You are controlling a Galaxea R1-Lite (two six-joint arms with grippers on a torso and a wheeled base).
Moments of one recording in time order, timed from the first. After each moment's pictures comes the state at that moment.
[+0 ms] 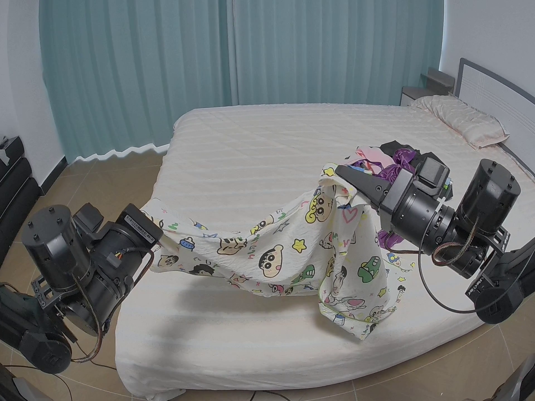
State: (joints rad) left arm -0.56 1.59 -0.36 -1.23 0.40 -0.78; right arm 0.60 1.75 -0.62 -1.30 0.20 0.86
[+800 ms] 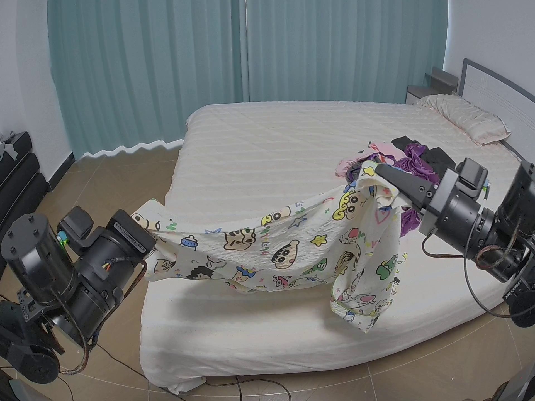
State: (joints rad) left arm -0.62 1.50 -0.32 -1.22 0.39 -0.76; right arm 0.54 1.56 -0.51 -1.21 0.21 0.86
